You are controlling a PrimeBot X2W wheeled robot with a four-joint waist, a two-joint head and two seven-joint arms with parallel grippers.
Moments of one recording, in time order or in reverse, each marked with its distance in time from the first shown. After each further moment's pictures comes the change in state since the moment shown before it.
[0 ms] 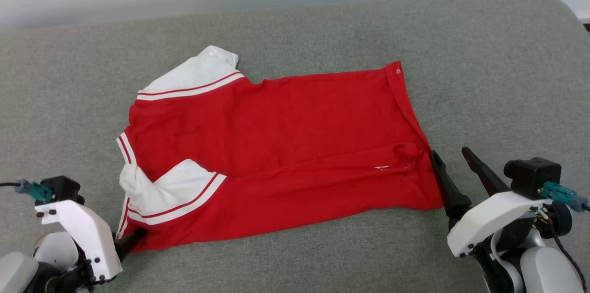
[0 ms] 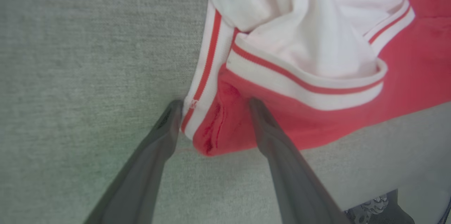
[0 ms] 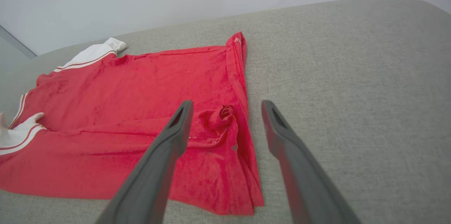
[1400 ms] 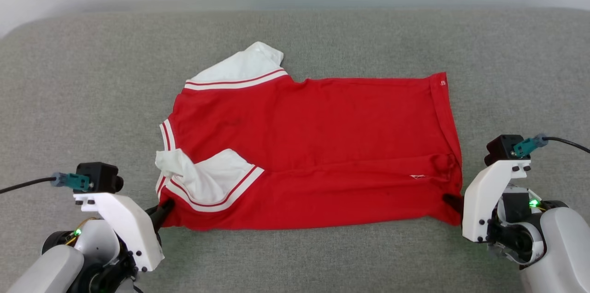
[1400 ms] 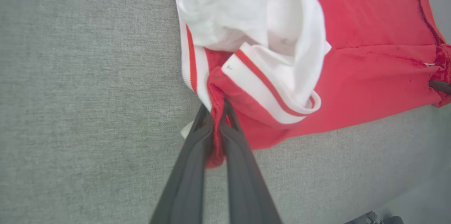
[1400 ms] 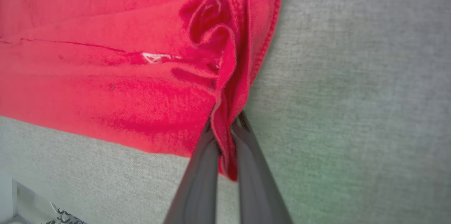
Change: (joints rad) left arm -0.044 -0.095 -0.039 -0.098 0.092 -0.014 -0.138; right arm -0.200 -0.098 0.009 0.279 0.161 0.000 0.642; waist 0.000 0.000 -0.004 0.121
